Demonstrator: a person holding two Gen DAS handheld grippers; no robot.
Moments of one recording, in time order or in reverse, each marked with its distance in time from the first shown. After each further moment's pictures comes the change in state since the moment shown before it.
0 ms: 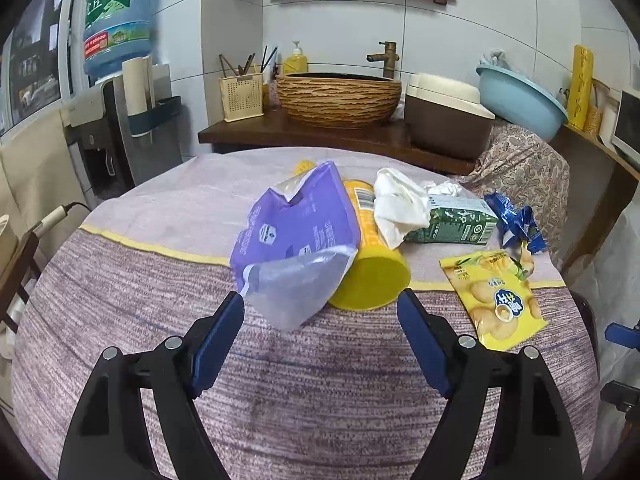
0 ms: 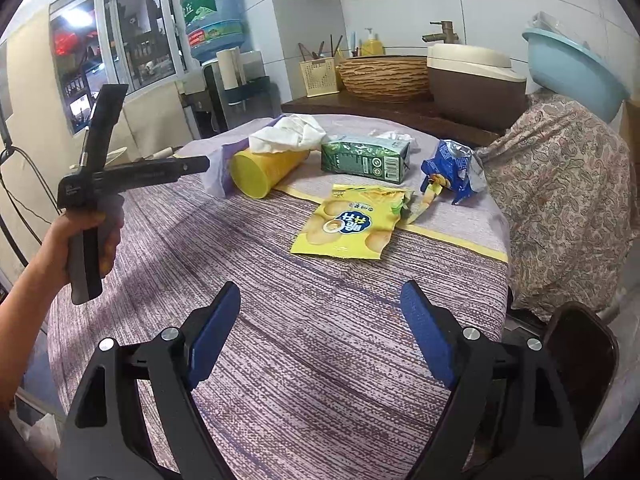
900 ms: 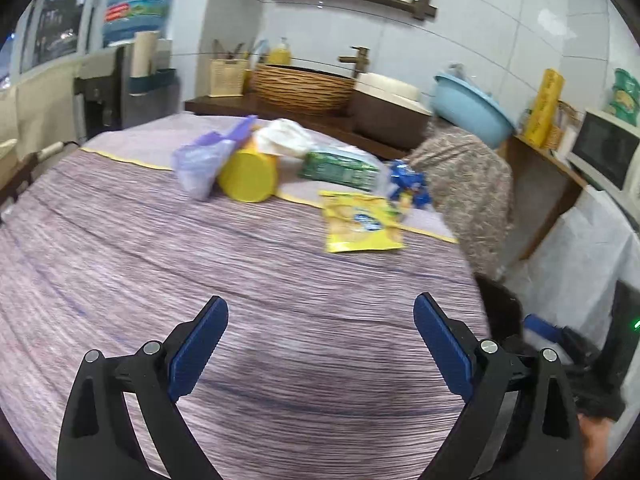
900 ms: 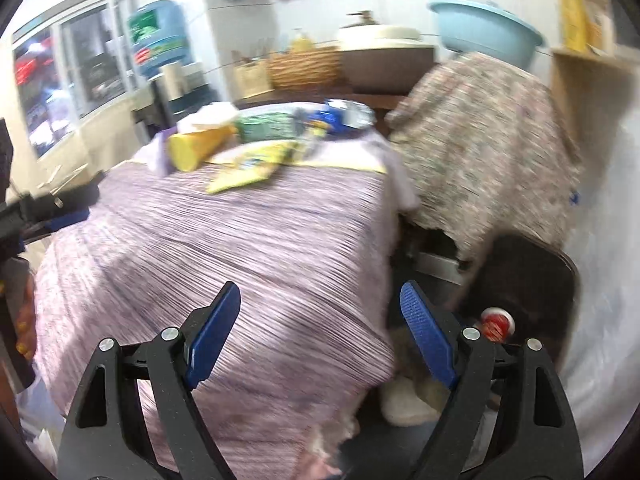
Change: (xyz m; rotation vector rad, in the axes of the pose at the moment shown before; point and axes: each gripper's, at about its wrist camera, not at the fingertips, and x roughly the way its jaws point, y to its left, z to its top) left arm -0.104 -0.102 -0.088 -0.158 0.000 -0.072; right arm -0.062 -0.063 -0.081 0.118 -0.021 -0.120
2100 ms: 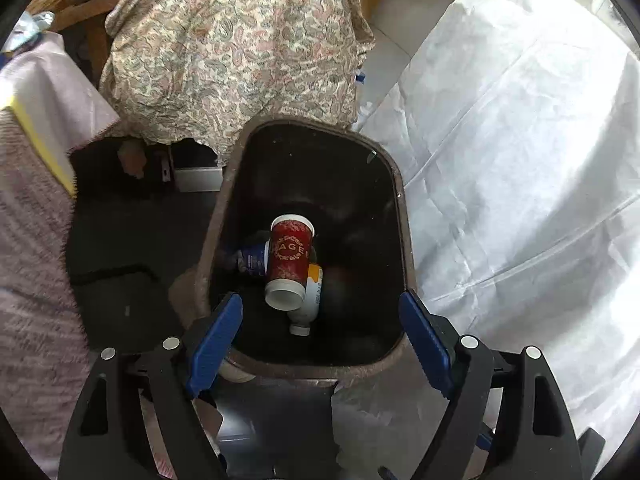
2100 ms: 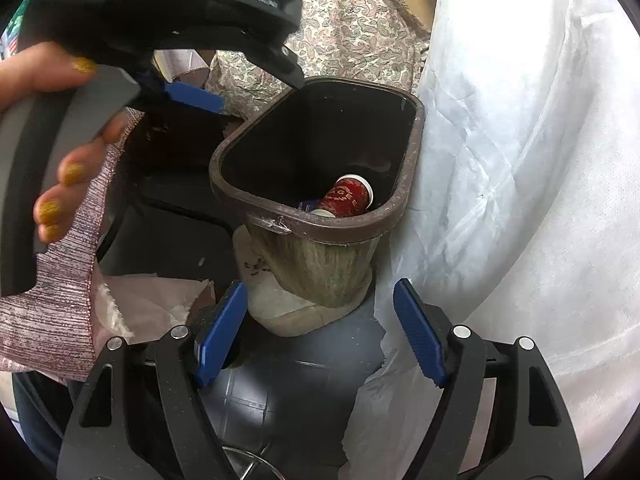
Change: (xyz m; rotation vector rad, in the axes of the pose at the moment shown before) left arm 0.210 -0.320 -0.081 0.294 0.504 -0.435; right arm -0.029 -0.144 -0.169 0.235 0.198 -0.438
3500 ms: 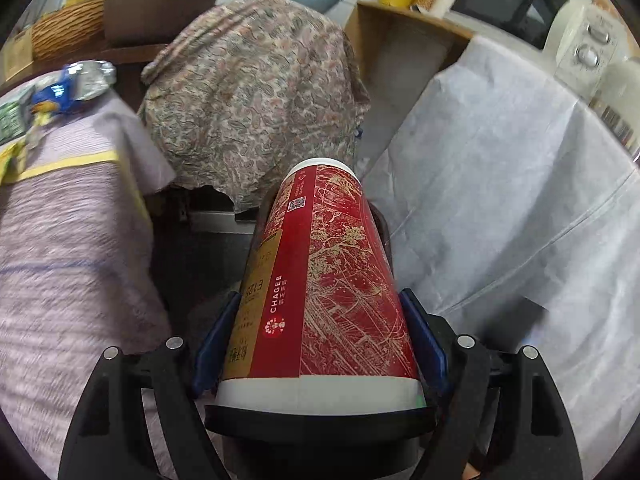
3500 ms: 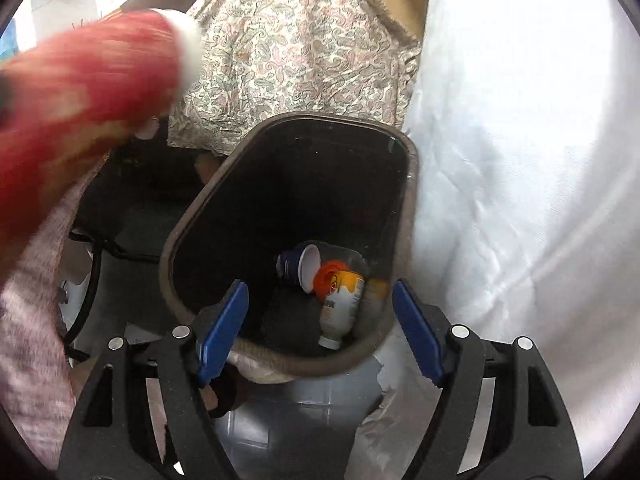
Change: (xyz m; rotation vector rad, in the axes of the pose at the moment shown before) left arm -0.072 0.005 -0.009 0.006 -0.164 0.003; right arm 0.046 -0.016 0.090 0.066 -0.028 -0.051
